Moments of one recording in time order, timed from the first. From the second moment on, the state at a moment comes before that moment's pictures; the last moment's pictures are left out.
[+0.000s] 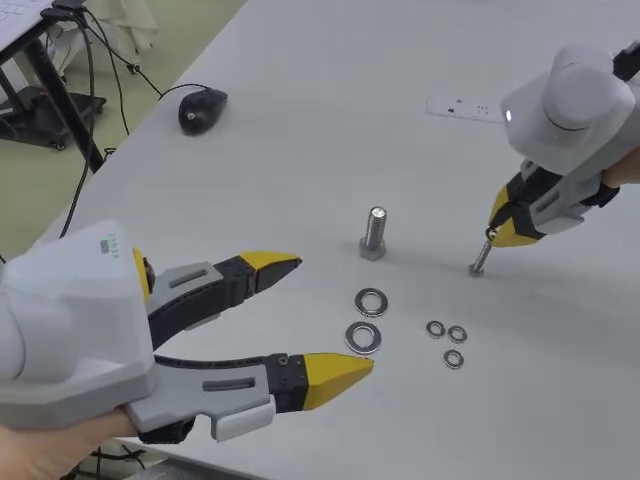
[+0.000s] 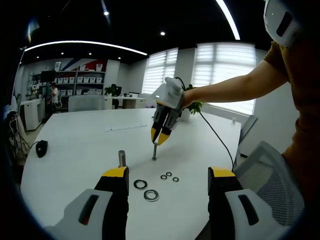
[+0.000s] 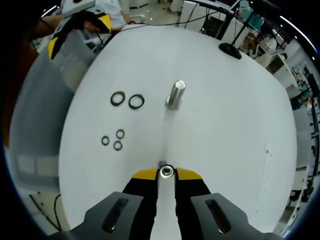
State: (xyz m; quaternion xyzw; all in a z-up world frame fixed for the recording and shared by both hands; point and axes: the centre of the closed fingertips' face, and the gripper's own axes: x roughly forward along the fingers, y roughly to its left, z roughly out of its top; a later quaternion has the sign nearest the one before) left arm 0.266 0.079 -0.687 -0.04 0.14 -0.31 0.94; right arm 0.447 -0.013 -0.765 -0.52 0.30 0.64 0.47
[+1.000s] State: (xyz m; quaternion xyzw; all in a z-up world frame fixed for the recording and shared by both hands) left arm 0.265 0.081 -0.688 -0.04 0.14 -0.31 0.94; right arm 0.440 -0.015 -0.810 -0.53 0.30 0.65 0.45
